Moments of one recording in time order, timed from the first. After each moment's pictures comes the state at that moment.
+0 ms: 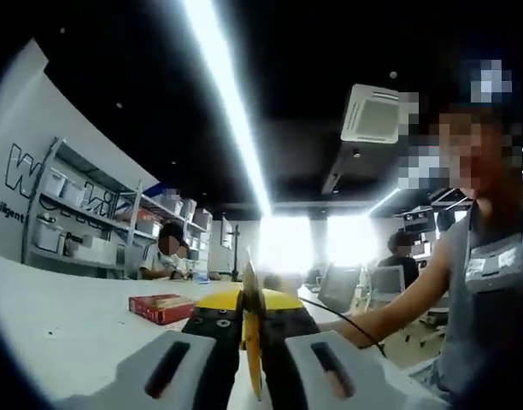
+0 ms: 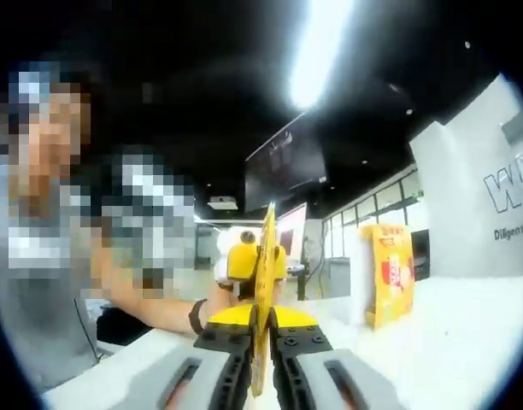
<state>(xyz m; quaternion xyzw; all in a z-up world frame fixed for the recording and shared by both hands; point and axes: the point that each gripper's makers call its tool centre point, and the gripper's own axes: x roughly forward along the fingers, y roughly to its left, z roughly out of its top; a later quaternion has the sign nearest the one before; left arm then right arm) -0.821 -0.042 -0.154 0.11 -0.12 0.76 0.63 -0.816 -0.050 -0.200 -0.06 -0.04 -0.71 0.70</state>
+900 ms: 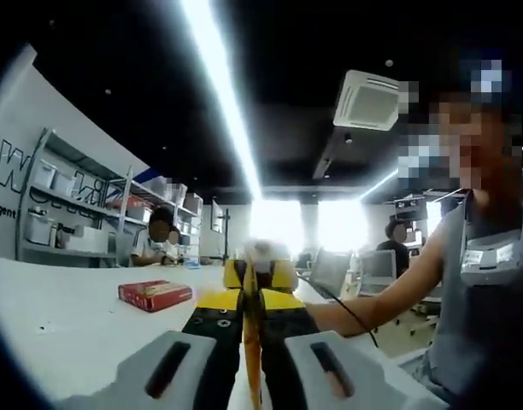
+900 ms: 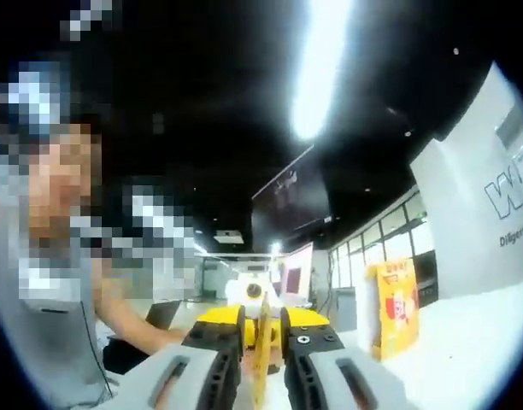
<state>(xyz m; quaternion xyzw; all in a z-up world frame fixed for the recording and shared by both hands) -0.805 -0.028 -0.167 0.08 -0.09 0.75 0.65 -0.806 -0.025 -0.142 -0.12 -0.12 -0.70 0.70</state>
